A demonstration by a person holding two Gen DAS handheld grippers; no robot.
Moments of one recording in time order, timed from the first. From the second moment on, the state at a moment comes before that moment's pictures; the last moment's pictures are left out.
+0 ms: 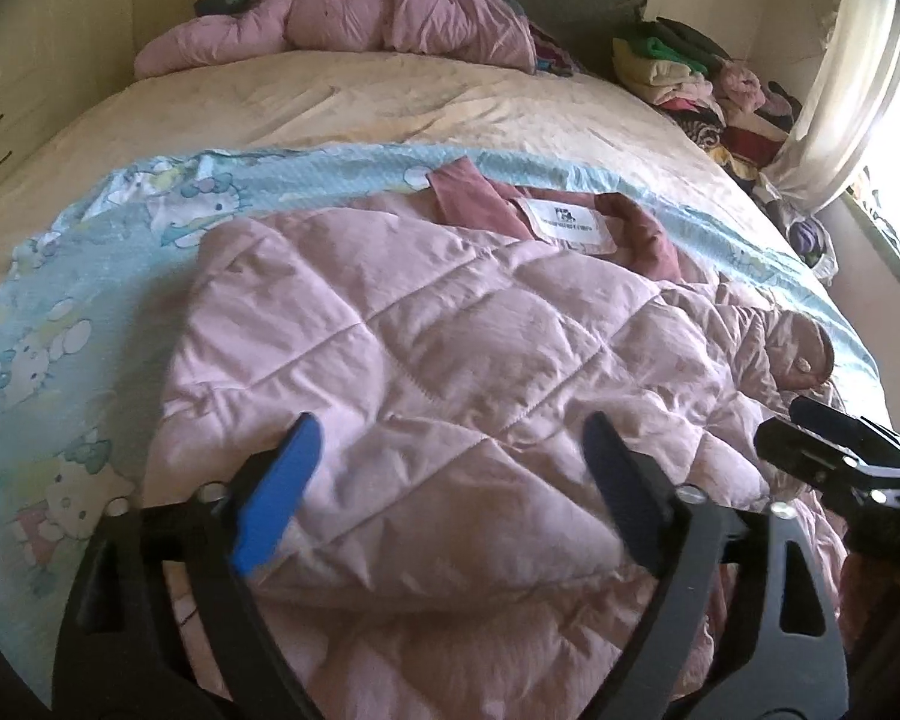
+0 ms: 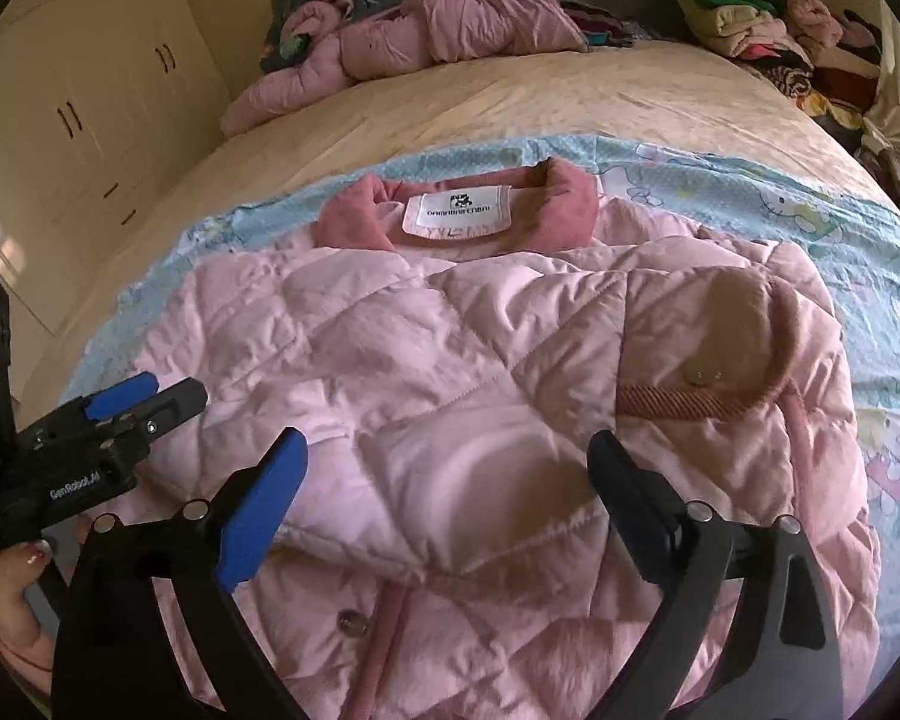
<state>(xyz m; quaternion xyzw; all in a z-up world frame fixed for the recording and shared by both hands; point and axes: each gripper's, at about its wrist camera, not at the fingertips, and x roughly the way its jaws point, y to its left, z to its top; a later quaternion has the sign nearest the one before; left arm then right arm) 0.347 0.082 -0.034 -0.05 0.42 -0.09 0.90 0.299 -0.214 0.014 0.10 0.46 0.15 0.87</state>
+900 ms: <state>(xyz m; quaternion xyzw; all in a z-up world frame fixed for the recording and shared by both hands) 0.292 0.094 0.022 -0.08 0.39 -0.06 0.92 0.247 -0.266 0.076 0.17 0.40 0.16 0.88</state>
